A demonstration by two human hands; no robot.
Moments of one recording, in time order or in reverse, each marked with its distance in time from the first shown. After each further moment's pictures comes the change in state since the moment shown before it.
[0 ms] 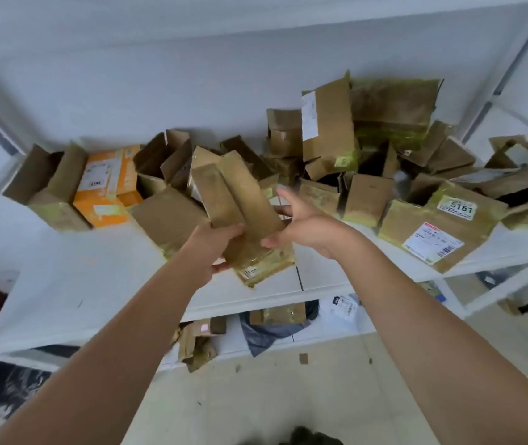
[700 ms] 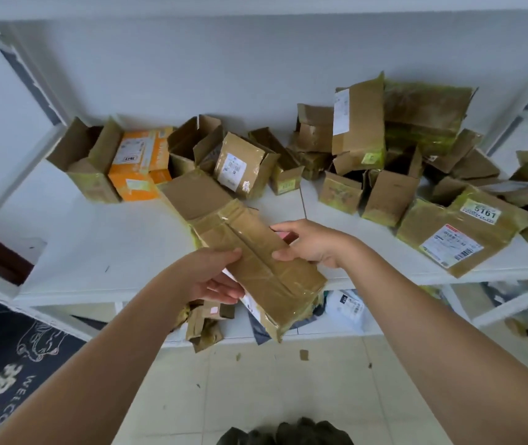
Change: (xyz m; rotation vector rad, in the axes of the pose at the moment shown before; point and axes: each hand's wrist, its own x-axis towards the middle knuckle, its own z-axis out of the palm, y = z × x) left_hand -0.043 -0.057 -0.058 0.118 -0.138 -0.242; right_hand -0.004 0.017 0.051 -0.297 -0.155 0.143
